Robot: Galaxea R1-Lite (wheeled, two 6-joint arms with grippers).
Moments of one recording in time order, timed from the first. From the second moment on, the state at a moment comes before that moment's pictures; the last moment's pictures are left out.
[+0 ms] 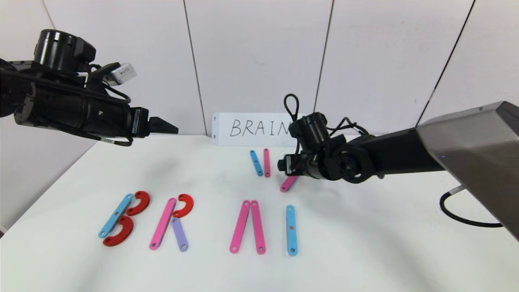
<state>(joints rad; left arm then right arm) -0.10 1.69 -1.44 0.35 -0.29 -0.02 0.58 2.21 -1.52 0.01 -0.33 0.36</state>
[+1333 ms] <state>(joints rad) -0.10 1.70 -1.45 0.34 -0.30 -0.02 0.58 2.35 -1.59 0.01 -0.36 0.40</state>
